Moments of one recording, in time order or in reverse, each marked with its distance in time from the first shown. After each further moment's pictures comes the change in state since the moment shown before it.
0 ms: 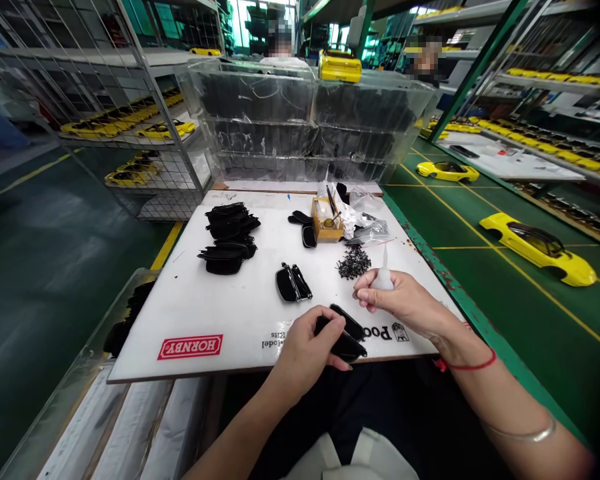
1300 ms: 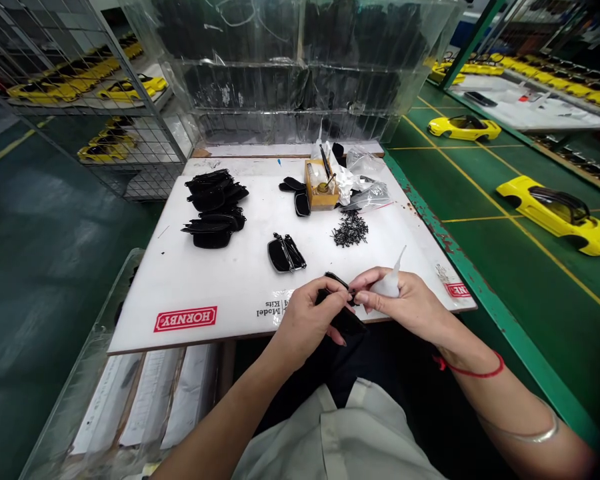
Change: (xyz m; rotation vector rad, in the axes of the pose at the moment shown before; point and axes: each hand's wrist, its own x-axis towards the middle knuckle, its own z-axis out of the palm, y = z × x) left_hand -0.002 0.006 0.011 0.005 -0.042 0.017; right_hand -0.044 0.014 0.020 -0.129 0.031 -0.006
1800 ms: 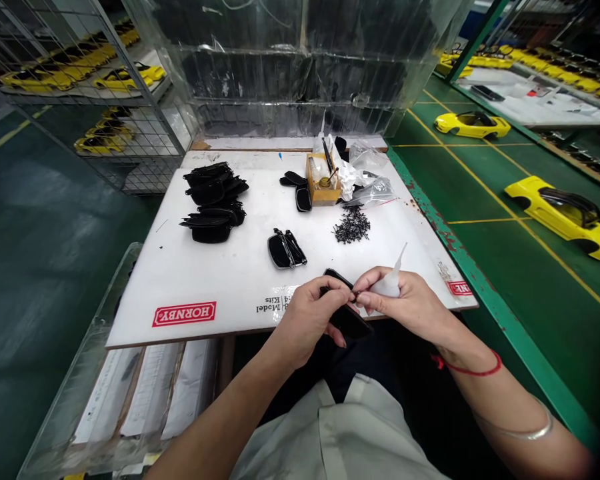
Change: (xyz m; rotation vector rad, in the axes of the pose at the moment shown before) left_hand 0.000 0.000 0.002 -0.149 -0.035 -0.090; right_hand -0.002 0.008 -0.002 -0.016 -0.043 0.035
